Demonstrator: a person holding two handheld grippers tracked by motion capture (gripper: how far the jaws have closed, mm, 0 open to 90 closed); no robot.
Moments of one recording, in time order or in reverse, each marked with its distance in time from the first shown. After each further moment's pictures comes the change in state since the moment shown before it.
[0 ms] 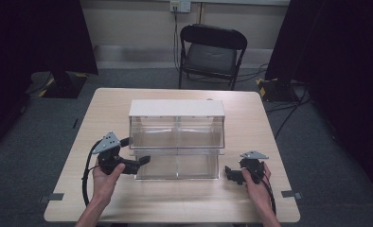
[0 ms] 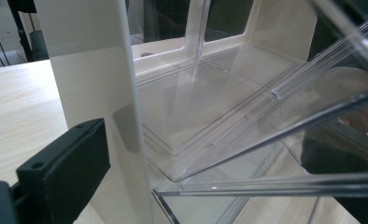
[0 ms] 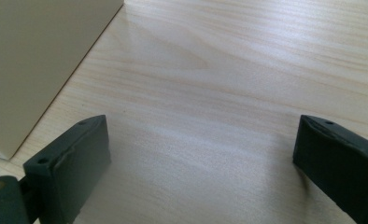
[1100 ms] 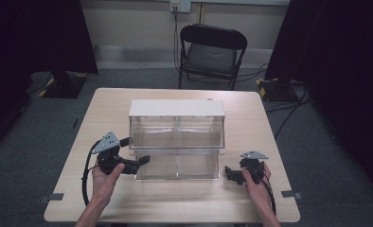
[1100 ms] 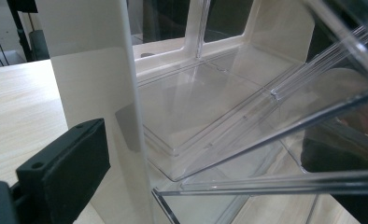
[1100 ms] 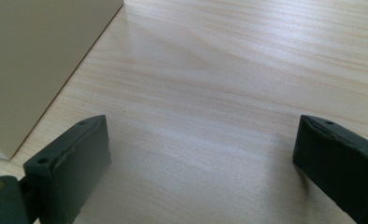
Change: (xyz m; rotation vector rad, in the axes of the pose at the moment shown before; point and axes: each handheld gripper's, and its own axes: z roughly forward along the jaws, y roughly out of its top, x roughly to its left) left arm 0.000 0.001 -0.001 -0.004 0.003 -0.004; right arm 0.000 0.000 0.000 0.000 0.000 0.000
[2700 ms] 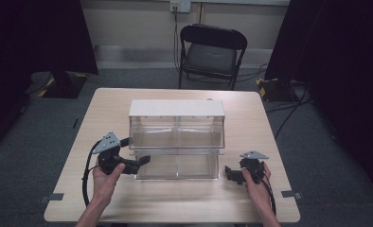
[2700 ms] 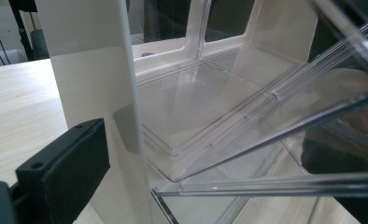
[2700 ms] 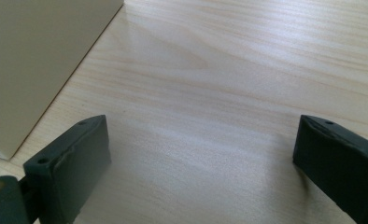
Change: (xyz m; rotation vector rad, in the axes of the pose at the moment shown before) left arm 0.000 0.000 0.001 0.005 0.003 0.001; right arm 0.000 0.000 0.000 0.000 0.000 0.000
